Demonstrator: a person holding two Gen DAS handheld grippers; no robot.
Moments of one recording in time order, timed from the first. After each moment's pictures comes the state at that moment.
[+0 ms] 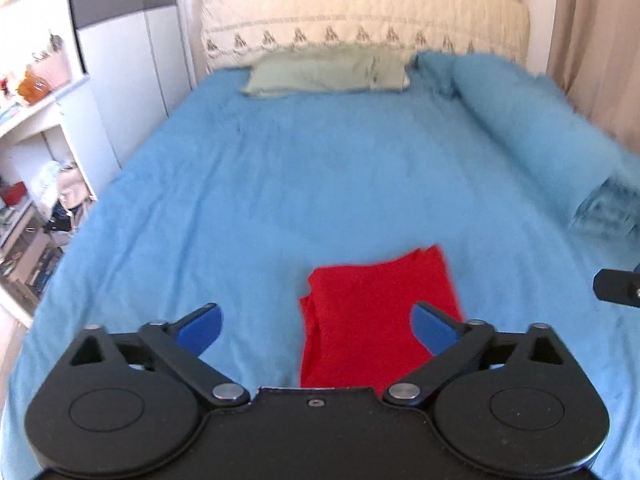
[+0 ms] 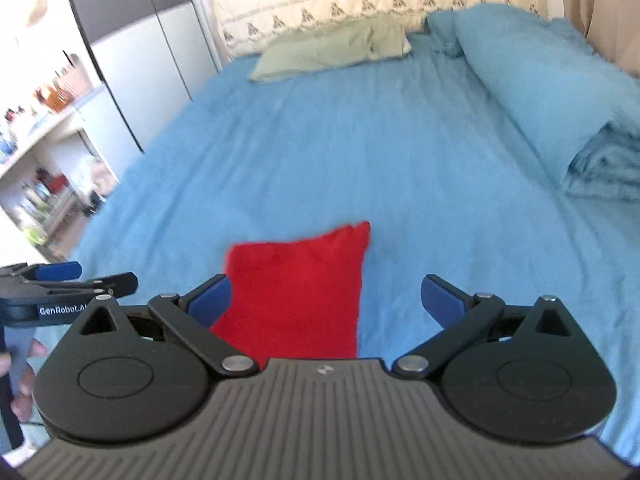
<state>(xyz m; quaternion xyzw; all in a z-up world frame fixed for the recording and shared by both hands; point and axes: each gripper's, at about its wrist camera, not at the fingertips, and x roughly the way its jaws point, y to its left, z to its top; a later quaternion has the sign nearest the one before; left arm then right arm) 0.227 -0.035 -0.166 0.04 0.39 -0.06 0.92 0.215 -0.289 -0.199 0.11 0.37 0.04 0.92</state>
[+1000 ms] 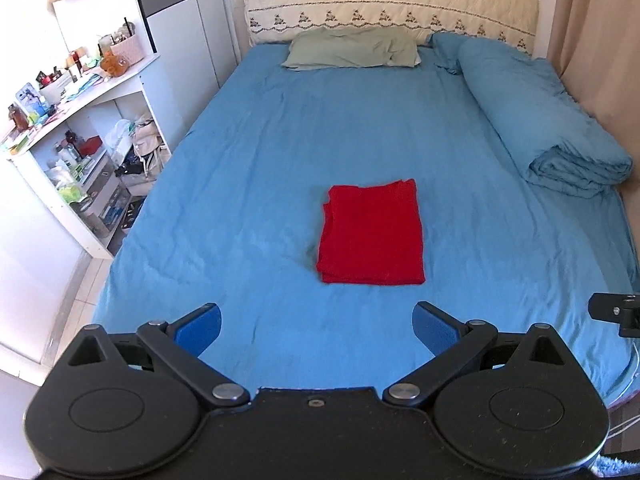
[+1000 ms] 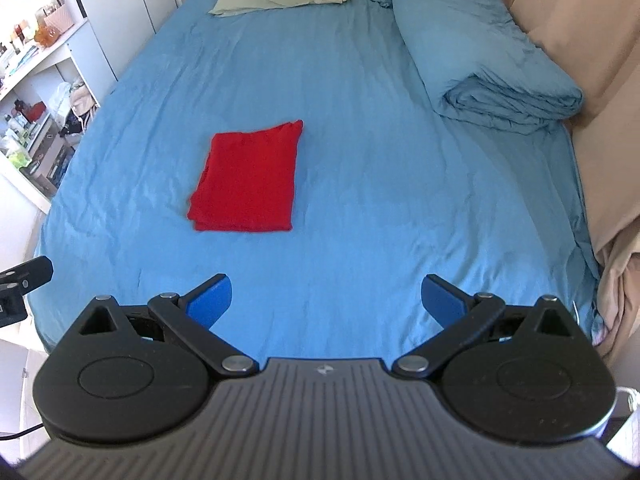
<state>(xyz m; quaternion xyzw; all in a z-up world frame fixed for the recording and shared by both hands) -0.010 -0.040 -0.018 0.05 0.46 0.00 0.89 -0.037 -0.276 -0.029 0.04 0.50 -0.06 0.86</state>
